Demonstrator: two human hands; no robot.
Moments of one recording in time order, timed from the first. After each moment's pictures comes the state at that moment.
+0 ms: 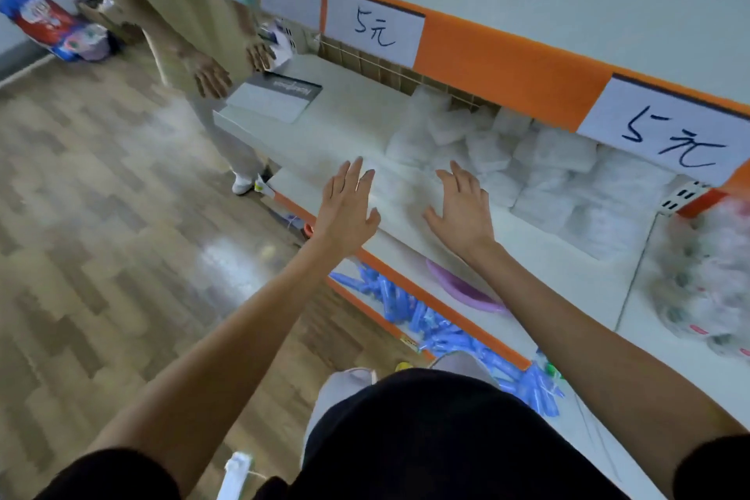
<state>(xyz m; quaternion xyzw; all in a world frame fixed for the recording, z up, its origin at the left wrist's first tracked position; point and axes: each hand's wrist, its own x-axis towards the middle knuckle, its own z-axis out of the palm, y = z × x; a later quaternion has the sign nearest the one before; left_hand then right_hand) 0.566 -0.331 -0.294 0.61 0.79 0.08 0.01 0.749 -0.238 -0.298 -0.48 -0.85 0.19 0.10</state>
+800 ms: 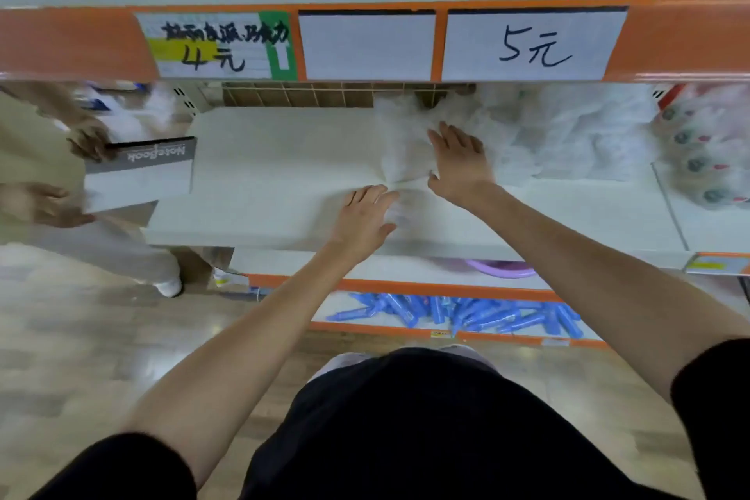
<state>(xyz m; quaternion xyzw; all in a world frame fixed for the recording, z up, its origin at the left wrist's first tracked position) 0.440 -0.229 -0.343 0.83 0.54 0.07 0.12 0.635 -0.173 -0.303 -0.65 -0.75 0.09 -0.01</state>
